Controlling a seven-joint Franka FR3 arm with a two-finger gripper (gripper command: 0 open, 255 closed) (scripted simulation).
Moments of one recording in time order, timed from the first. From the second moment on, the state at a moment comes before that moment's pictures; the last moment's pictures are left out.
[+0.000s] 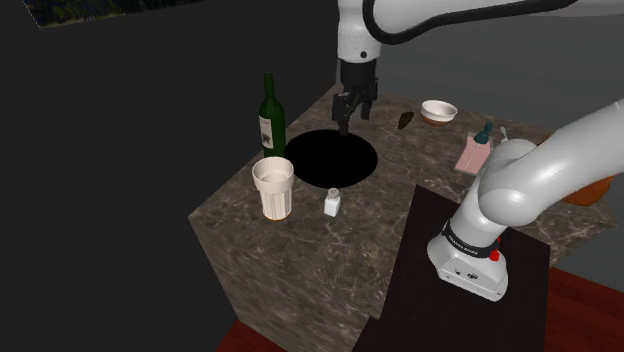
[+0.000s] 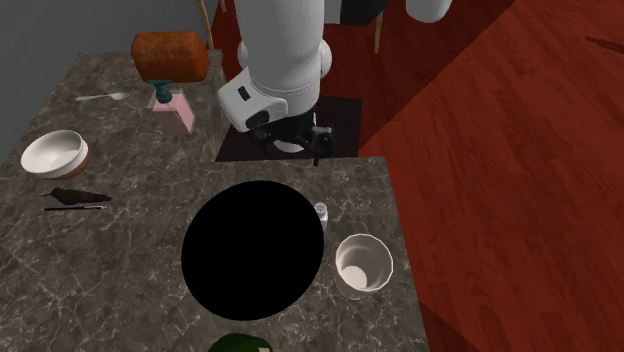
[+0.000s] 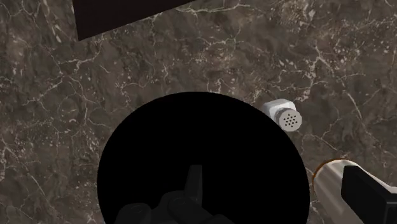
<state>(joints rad) 0.04 -0.53 0.18 -2.31 0.08 1.69 0.25</state>
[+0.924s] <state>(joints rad) 0.09 -0.08 0.40 -2.05 -0.03 1.88 0.51</state>
